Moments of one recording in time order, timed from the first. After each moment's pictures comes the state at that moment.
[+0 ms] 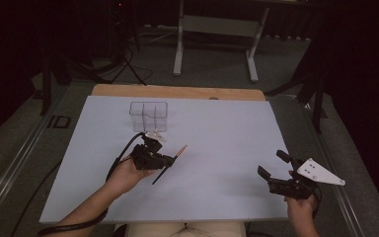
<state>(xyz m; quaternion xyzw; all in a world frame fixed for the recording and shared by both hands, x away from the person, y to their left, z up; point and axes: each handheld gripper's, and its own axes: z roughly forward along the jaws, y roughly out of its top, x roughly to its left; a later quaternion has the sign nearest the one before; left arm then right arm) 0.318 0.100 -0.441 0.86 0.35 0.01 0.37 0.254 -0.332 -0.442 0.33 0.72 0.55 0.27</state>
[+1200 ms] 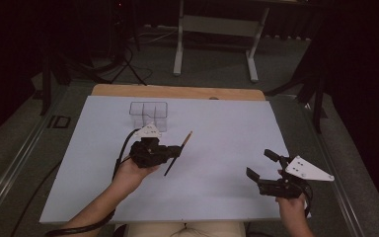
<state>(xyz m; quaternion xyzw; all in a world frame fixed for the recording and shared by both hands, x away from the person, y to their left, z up) 0.307 0.100 -0.418 0.80 0.33 0.04 0.50 0.252 -0.300 -0.430 0.30 0.74 0.56 0.24</state>
